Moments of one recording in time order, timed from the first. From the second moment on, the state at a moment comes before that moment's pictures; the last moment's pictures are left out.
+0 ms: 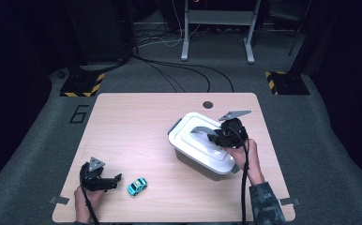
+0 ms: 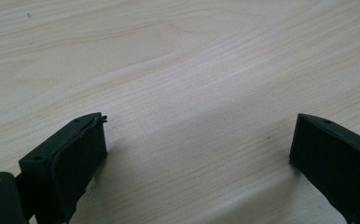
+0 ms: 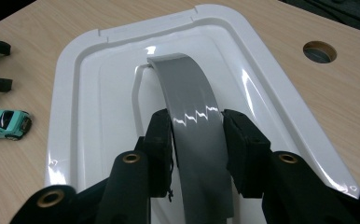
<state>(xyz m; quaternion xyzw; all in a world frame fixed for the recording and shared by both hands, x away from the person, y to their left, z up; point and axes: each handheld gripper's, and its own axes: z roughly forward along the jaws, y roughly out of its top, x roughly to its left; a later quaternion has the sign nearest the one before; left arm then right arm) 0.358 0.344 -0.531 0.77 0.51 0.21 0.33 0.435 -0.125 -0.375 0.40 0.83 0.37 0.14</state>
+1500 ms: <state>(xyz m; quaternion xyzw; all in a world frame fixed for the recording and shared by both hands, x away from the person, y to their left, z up) 0.358 0.344 -0.531 0.77 0.51 0.21 0.33 0.447 -0.088 -0.373 0.41 0.82 0.38 0.13</state>
